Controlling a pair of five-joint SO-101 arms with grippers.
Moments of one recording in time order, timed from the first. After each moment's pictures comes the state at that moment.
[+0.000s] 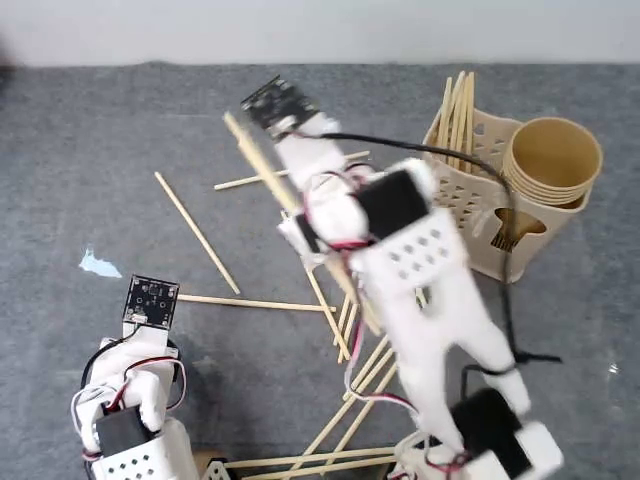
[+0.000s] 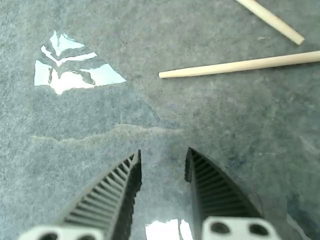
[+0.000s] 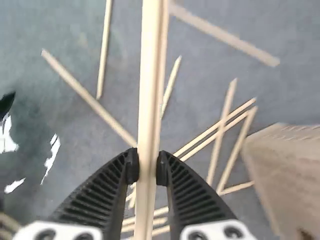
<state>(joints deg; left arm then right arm) -24.6 -102.5 97.1 72.2 -21.9 -32.1 -10.0 -19.6 96.2 9.8</state>
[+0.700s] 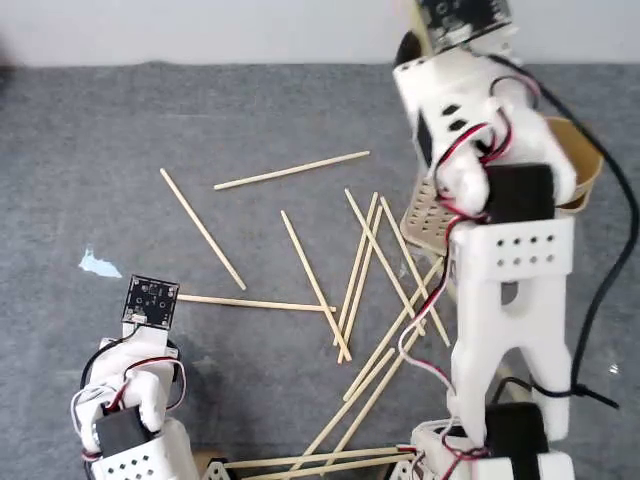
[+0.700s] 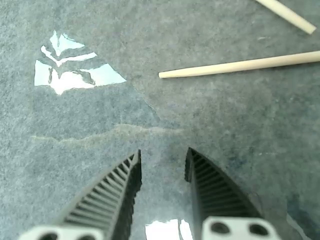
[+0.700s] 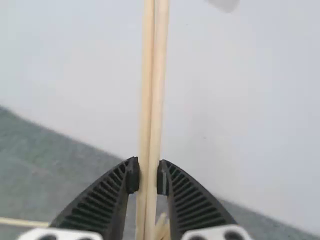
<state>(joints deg) -24.6 -102.5 97.1 72.2 -21.9 -7.5 -11.8 -19.6 51.6 18.8</state>
